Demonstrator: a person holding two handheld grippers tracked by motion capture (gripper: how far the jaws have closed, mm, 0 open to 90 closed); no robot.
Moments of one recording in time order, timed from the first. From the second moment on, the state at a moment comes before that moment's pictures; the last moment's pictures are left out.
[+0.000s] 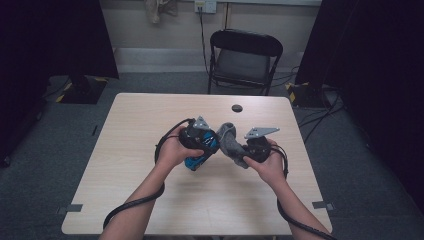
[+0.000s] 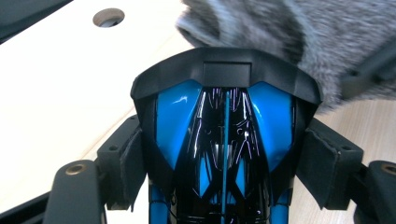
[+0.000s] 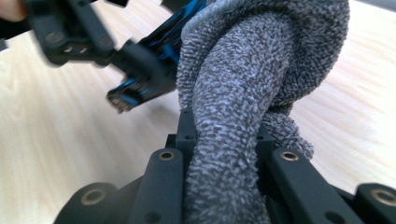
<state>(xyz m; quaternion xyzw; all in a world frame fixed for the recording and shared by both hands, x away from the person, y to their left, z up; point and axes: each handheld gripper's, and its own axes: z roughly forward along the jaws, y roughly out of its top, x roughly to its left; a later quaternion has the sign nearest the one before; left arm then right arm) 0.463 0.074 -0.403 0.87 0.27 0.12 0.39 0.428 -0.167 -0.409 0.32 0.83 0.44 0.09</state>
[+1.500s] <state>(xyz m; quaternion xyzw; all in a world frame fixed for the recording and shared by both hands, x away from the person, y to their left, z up) 0.461 0.091 -0.407 0.86 0.30 0.12 0.40 0.427 -0.159 -0.408 0.31 0.83 0.45 0.07</state>
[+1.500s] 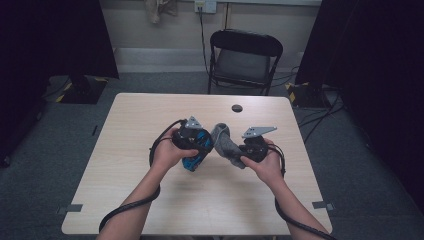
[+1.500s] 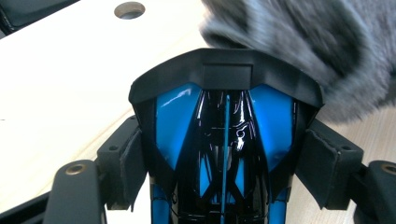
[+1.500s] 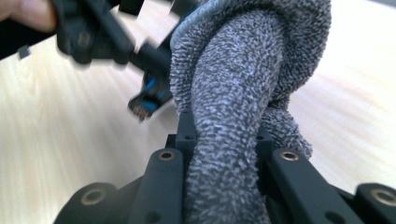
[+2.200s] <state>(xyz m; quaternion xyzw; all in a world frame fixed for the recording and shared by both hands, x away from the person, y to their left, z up) 0.458 0.090 -0.407 0.86 0.29 0.11 0.40 0.433 -0.155 -0.397 0.30 0.83 0.46 0.10</state>
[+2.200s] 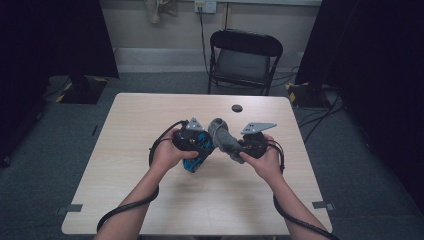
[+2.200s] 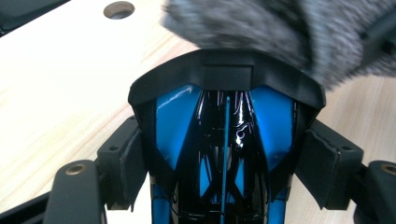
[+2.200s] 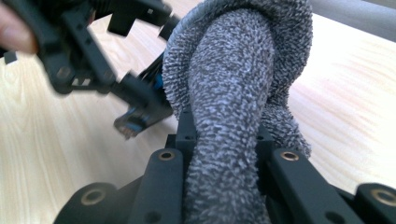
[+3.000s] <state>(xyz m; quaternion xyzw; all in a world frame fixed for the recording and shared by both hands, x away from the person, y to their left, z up) 0.453 0.079 -0.387 0.85 0.28 0.12 0.43 0.430 -0.143 -0.420 0.32 0.82 0.46 0.09</state>
